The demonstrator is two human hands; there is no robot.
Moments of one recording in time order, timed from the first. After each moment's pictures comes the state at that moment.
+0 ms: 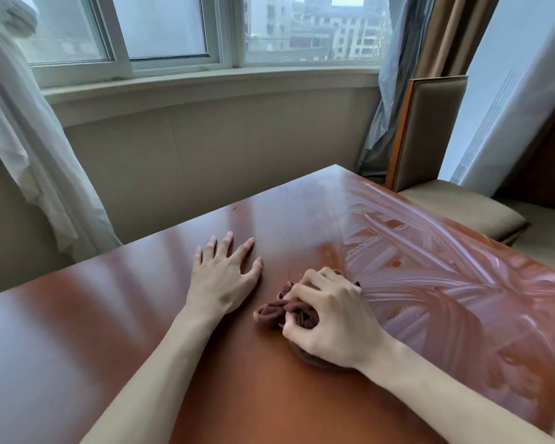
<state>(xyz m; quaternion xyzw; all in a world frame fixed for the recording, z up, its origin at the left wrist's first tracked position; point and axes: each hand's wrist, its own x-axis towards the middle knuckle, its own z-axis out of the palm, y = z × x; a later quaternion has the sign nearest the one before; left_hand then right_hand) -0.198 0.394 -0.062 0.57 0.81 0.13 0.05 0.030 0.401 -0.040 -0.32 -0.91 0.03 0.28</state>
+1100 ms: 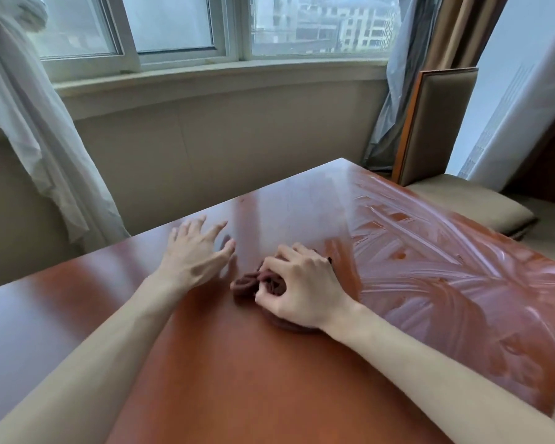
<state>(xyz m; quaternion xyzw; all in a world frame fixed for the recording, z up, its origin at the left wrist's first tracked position) -0.257 0.383 -0.038 0.55 0.83 0.10 0.05 -0.025 0.412 -0.039 -0.31 -0.91 0.03 0.26</state>
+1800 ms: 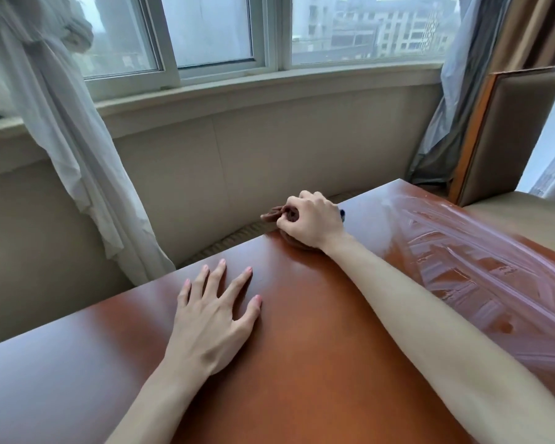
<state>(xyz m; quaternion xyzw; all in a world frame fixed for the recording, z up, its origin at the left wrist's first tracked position) -0.276 0.368 -0.064 0.51 0.85 0.10 0.02 -0.184 0.620 -0.036 -0.39 -0.89 0.03 0.24</state>
